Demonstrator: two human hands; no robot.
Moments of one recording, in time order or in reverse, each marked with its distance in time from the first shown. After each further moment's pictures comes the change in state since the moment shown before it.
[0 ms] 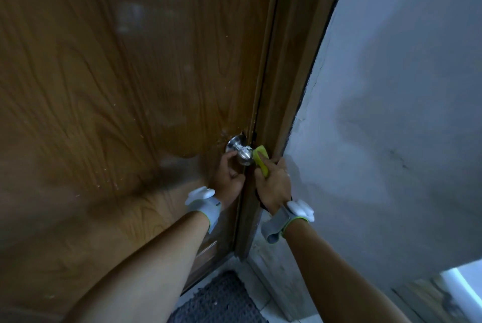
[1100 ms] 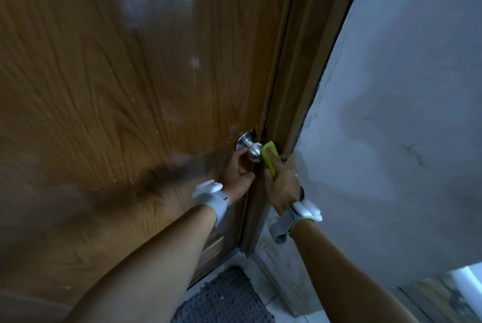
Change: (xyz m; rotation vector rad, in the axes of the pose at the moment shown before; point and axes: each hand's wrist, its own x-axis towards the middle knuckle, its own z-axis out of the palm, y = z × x) left_hand 0.003 -0.002 -0.005 -0.048 -0.125 -0.107; right_hand -0.008 0.006 0.010 -0.089 0.061 -0.093
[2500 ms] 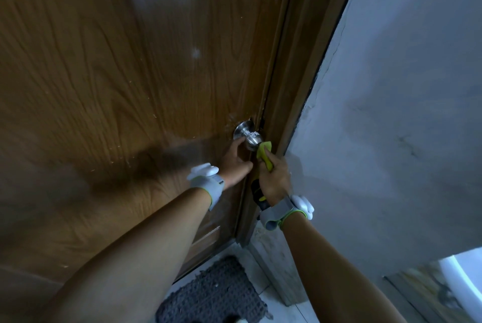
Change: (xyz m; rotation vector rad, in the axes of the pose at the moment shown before) left_hand -0.013 0.022 -0.008 0.112 -0.063 -0.039; right_hand -0.009 -0.003 0.017 0.310 -0.021 0.314
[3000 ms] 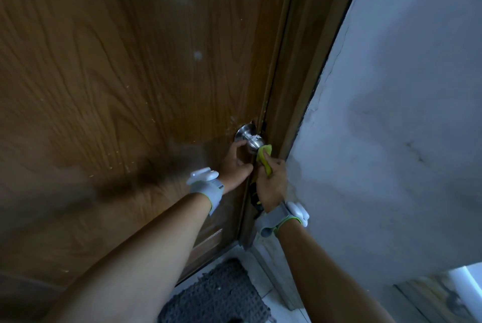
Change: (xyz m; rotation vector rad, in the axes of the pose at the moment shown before) left_hand 0.005 -0.002 0.001 0.007 0.048 0.037; right_hand -0.004 -0.004 0.013 0.144 0.059 -0.038
